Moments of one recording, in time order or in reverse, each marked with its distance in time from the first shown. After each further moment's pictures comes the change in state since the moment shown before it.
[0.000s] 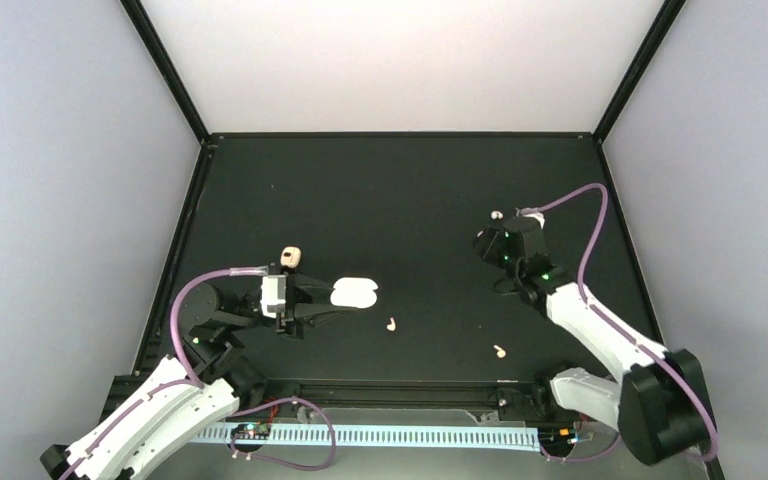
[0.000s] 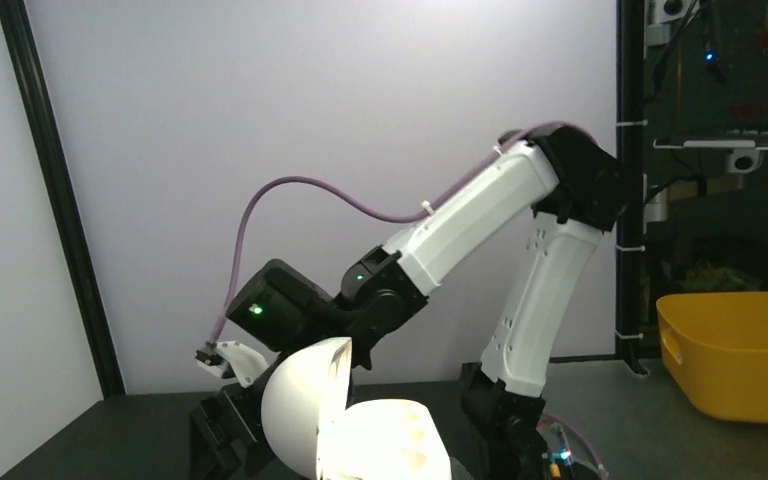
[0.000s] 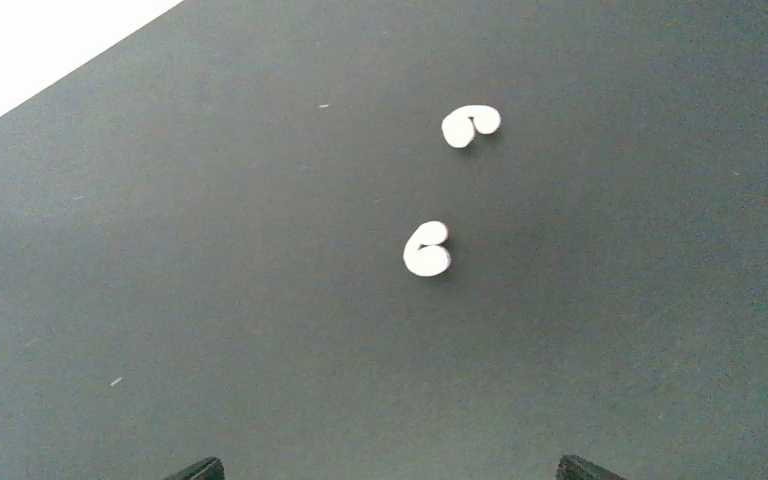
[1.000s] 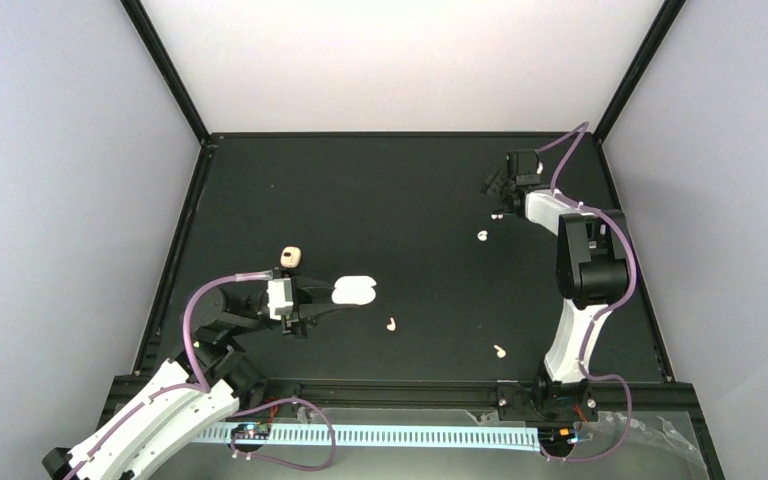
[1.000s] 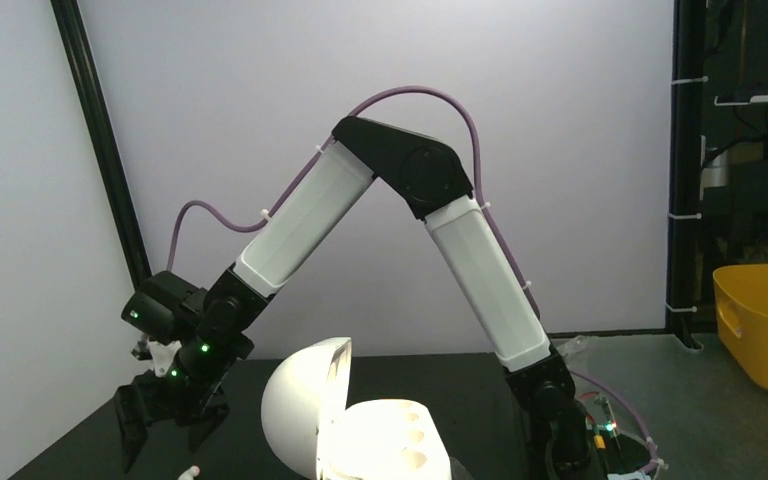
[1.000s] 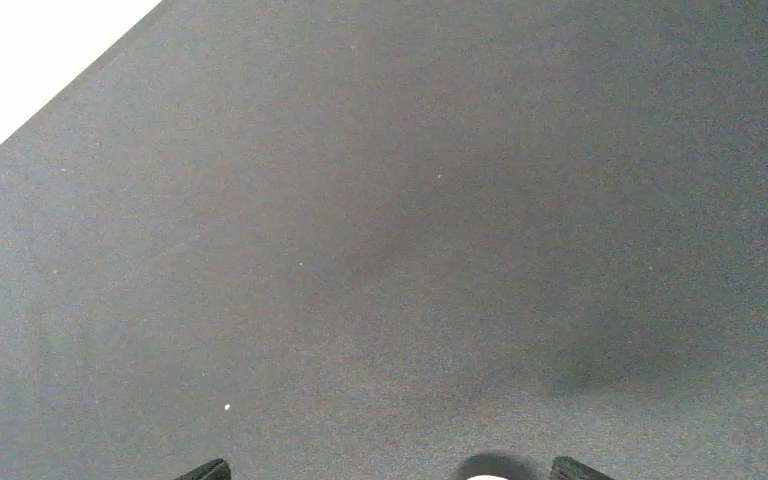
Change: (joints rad) left arm 0.000 -0.050 -0.056 -0.068 -0.075 0.092; right arm -0.274 0.870 0.651 0.071 -0.118 -0.007
